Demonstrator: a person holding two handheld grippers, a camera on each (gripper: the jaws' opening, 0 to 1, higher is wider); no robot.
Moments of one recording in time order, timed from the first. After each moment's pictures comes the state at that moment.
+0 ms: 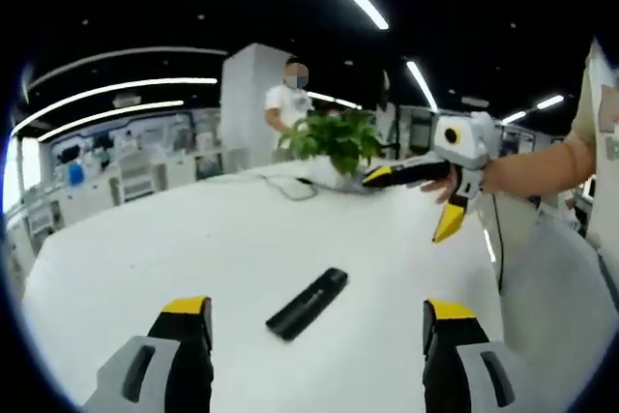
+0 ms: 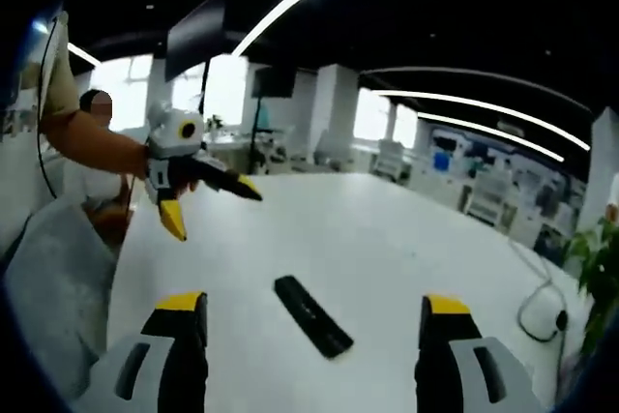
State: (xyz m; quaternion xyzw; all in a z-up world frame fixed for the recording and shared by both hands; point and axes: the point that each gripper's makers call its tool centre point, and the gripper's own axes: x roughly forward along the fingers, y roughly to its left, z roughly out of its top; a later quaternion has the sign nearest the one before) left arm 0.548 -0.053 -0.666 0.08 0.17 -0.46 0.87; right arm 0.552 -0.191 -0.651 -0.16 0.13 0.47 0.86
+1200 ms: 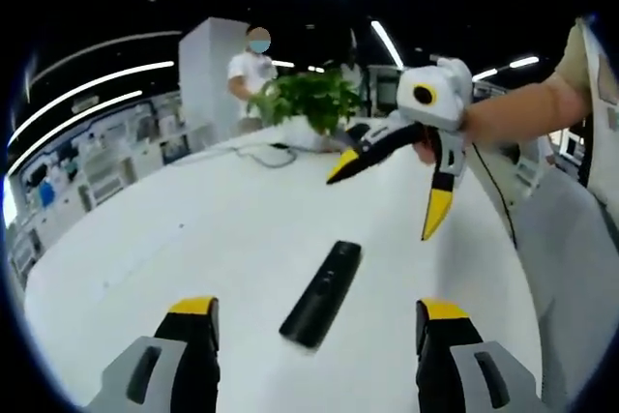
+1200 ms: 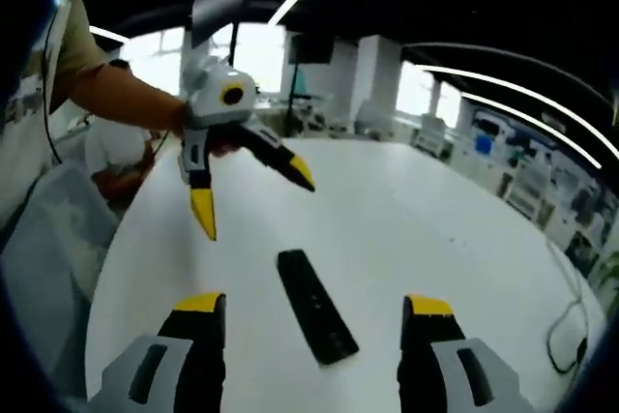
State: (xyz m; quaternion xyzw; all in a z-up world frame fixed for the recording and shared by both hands) left arm 0.594 -0.077 -0.709 0.15 0.22 -0.51 0.82; right arm 0.585 -0.169 -0.704 -0.20 0.19 0.54 0.80
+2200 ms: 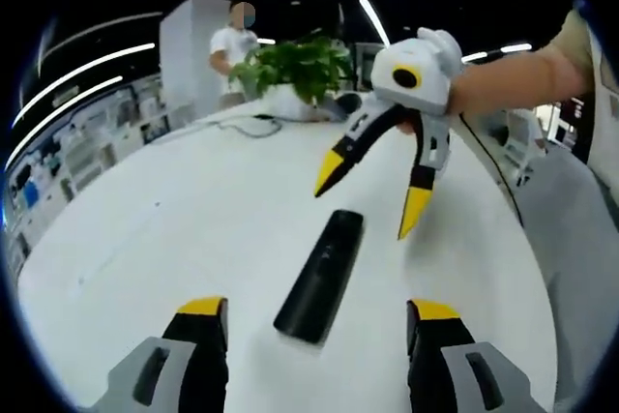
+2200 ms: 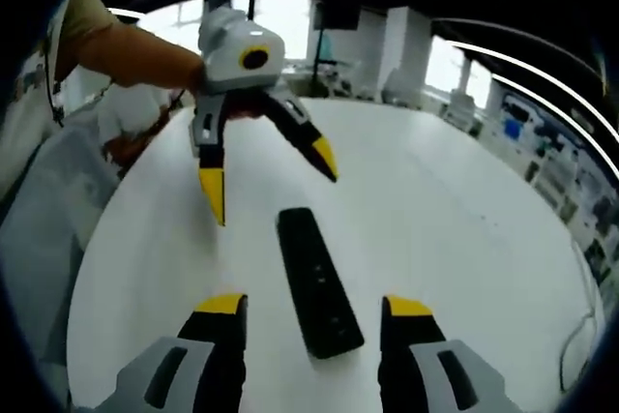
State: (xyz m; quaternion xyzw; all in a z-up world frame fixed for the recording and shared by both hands) left arm 0.604 -0.088 -0.749 0.18 0.26 -0.54 0.78; right arm 0.598 -0.163 -0.752 -0.24 0.25 0.57 0.74
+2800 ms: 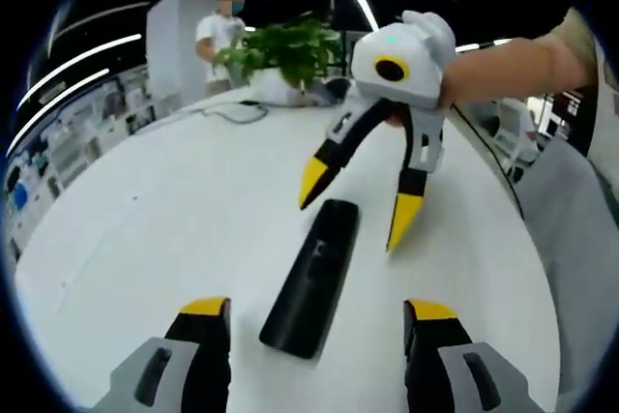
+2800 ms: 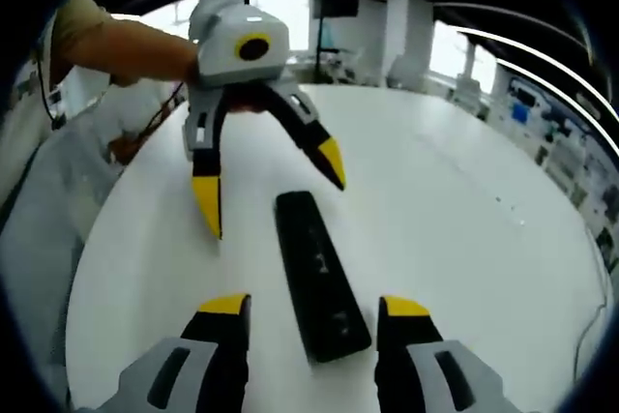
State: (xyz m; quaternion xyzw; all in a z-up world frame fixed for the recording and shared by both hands) left arm 0.600 -0.105 -0.764 0.19 0.29 -0.56 0.75; right arm 0.599 -0.159 -0.772 -0.23 0.28 0.58 0.73
